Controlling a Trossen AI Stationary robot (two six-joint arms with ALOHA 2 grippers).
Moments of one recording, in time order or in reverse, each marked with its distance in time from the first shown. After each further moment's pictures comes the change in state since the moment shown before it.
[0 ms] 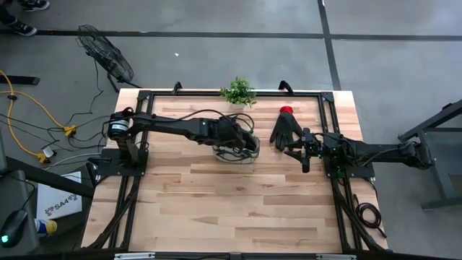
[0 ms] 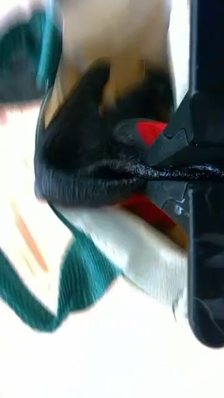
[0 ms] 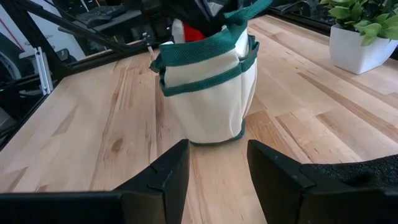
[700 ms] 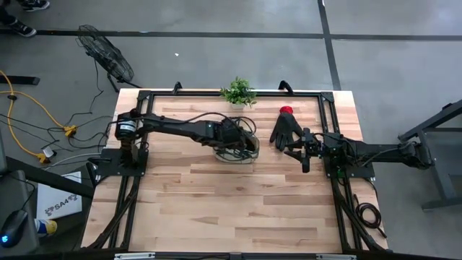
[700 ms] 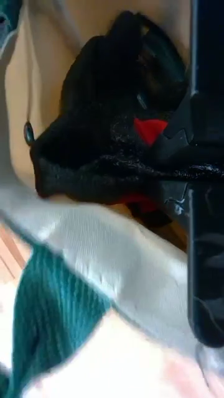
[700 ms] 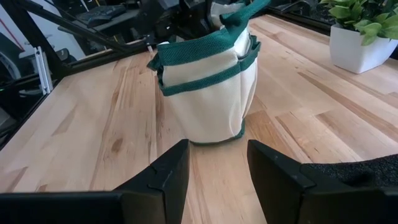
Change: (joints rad) left arm -0.003 0.087 0.002 -0.004 0.018 0.001; right arm 0.000 0.000 0.000 -0.002 0.000 0.000
